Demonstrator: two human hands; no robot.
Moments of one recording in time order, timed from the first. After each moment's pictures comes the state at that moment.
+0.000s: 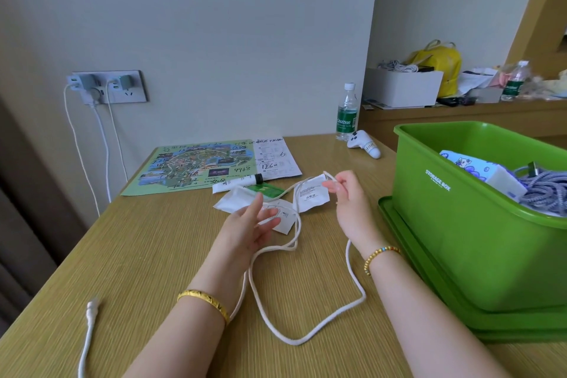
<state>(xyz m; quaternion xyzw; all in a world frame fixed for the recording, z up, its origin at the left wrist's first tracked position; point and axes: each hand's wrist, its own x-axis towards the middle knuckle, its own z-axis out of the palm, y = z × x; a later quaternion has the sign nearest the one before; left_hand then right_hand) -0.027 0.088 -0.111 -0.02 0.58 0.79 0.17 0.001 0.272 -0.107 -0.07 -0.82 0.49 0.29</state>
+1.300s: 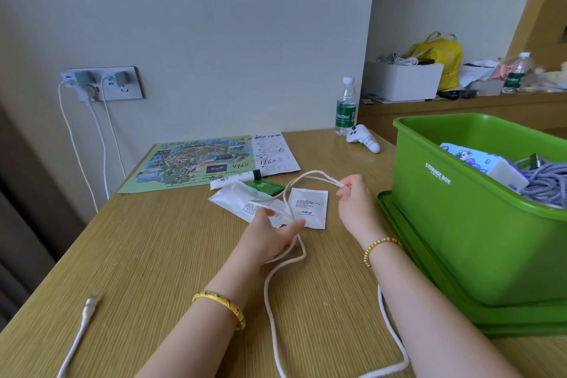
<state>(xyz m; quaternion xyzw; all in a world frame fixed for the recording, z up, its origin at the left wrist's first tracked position) -0.010 0.107 -0.113 0.07 0.89 0.44 0.13 -0.007 0.285 -0.118 -0.17 -0.85 0.43 0.26</state>
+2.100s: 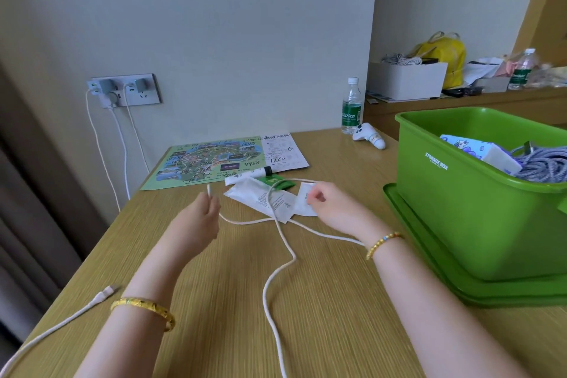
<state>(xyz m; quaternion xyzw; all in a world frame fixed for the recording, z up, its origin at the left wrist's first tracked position) -0.004 0.001 -0.086 0.07 0.93 0.37 -0.05 0.031 0.237 -0.087 -0.04 -0.94 0.33 0.08</state>
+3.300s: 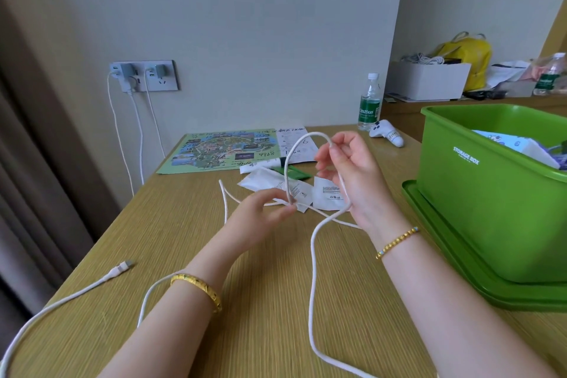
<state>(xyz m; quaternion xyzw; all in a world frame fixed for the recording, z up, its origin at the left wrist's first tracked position) 0.006 0.040 -0.111 0.24 0.85 0.47 0.00 0.045 0.206 -0.065 0.14 -0.63 0.73 0.23</state>
